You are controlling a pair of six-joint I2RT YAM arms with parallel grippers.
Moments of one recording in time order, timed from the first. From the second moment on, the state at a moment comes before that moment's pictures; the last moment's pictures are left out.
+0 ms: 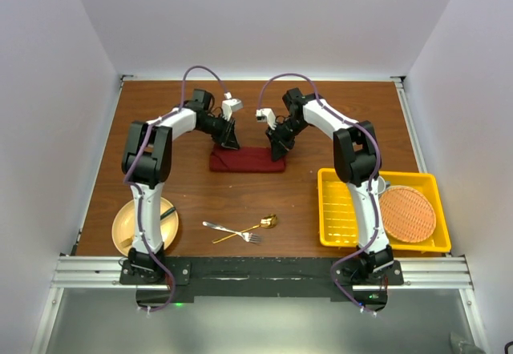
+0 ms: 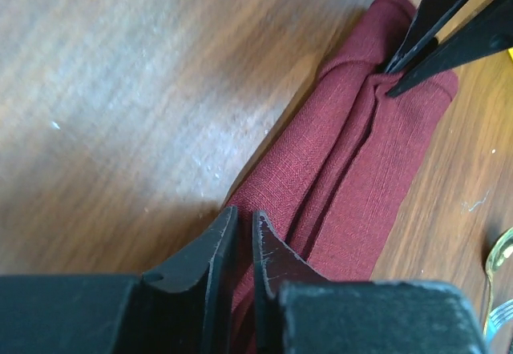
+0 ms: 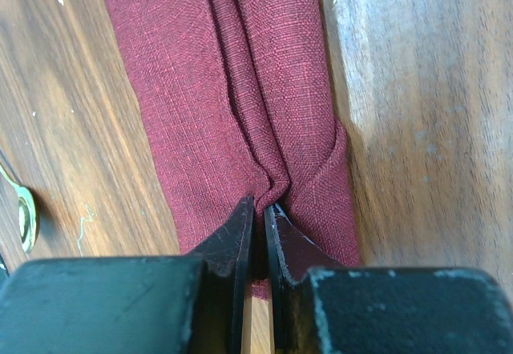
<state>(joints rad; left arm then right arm) -0.22 2.22 1.59 -0.47 0.83 0.31 0.39 2.36 1.93 -1.00 -0.68 -0.67</state>
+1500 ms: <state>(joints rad) -0.32 2.25 1.58 -0.41 0.93 0.14 0.39 2.36 1.95 -1.00 -0.68 -0.71</state>
